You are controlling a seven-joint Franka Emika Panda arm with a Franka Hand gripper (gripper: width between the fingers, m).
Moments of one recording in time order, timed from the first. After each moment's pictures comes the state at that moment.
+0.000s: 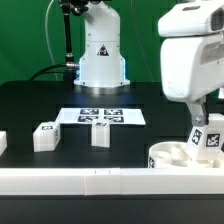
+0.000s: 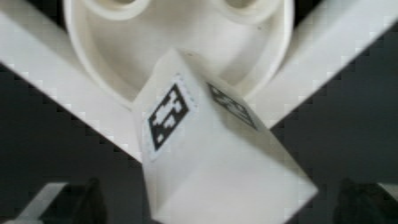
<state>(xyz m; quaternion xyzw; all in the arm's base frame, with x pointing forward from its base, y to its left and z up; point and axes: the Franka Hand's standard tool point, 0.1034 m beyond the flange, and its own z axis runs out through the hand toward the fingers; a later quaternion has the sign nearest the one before) 0.638 0.118 0.092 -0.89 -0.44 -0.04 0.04</state>
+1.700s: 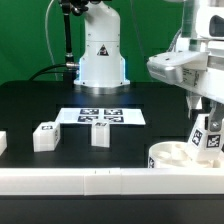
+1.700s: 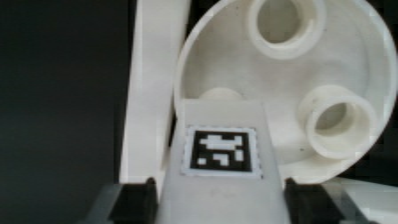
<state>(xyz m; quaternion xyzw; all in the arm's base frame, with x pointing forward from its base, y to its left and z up) 0.642 0.109 0.086 -0.64 -0.76 -0.01 -0.03</state>
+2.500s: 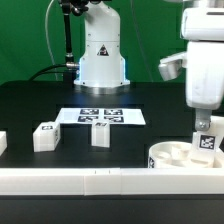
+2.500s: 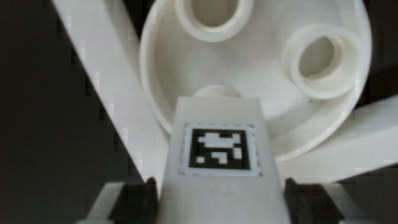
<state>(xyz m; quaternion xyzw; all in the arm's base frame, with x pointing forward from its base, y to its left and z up) 0.639 0.109 0.085 -0.86 -0.52 -0.02 -0.02</state>
